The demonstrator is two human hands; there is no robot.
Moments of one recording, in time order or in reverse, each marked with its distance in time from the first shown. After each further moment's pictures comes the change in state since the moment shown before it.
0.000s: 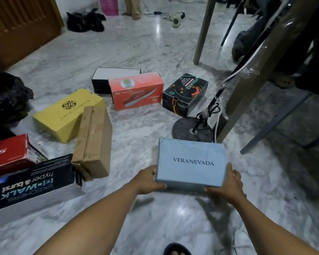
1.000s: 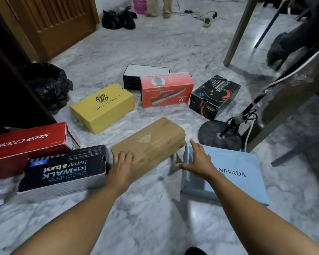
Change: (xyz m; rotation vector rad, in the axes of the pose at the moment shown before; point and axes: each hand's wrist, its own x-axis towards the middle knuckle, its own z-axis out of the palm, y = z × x) left_hand -0.044 -0.111 -0.085 0.528 0.620 -0.014; right_hand 0.008 -0.173 0.090 -0.201 -0.209 -0.511
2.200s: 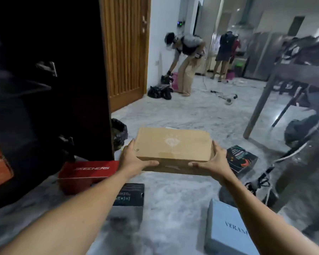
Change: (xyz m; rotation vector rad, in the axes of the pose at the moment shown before) left_hand -0.054 -0.006 -0.264 -0.810 0.371 -0.199; right_hand -0.094 -0.213 -0.139 0.465 0.240 -0.315
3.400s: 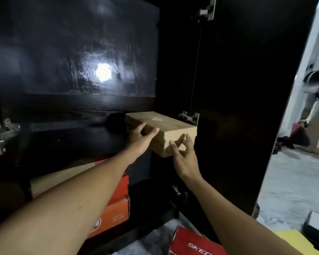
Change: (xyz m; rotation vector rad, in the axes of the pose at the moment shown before) left_hand 0.172 -0.080 -0.470 -0.049 0.639 0.043; right_hand 0.101 -0.331 0.531 0.445 -0.414 -0.508
